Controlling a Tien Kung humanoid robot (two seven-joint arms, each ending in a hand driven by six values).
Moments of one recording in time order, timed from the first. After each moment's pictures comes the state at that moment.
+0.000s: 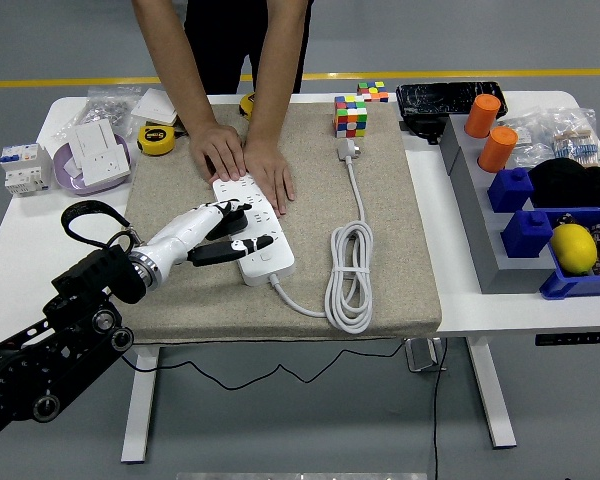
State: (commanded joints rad) left arm -0.41 0.28 -0.87 -1.30 1.80 -0.02 0.22; right arm 0.06 -0.13 1.33 0.18 -1.05 -0.01 -0.06
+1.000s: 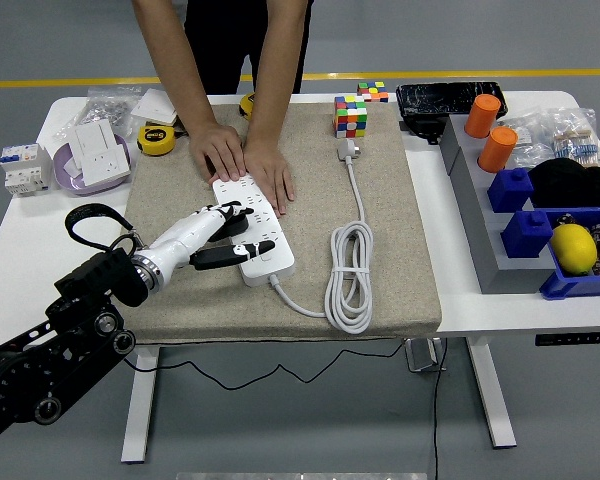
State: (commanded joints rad) left arm -0.41 0.28 -0.86 -1.30 1.81 0.00 0.20; right arm 0.05 -0.13 1.33 0.18 -1.05 -0.01 -0.06
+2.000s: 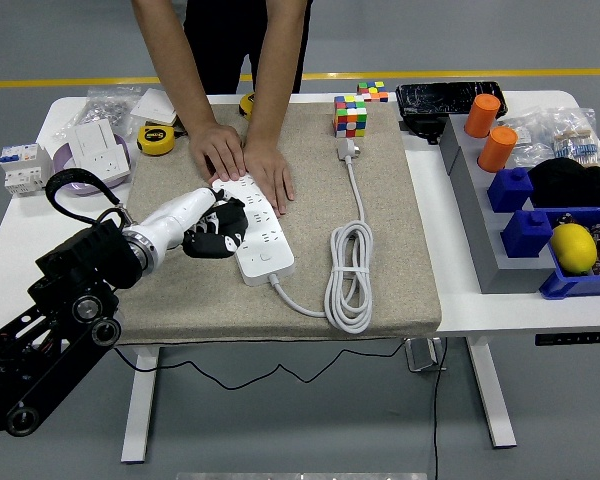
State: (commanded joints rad) left arm -0.38 0.25 -1.01 -1.58 1.78 -0.25 0.57; right arm 0.06 -0.12 1.33 0.18 -1.05 -0.01 -0.06
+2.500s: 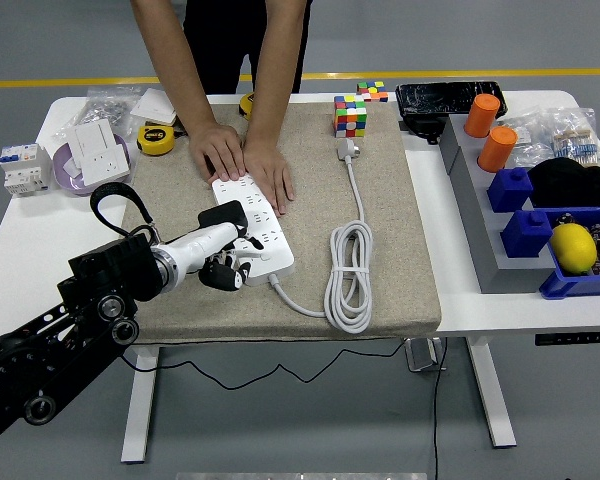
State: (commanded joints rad) left arm -0.44 0.24 -0.90 -1.45 1.74 -0.30 0.56; right arm 0.06 -0.12 1.32 0.18 -1.04 -0.01 -0.06
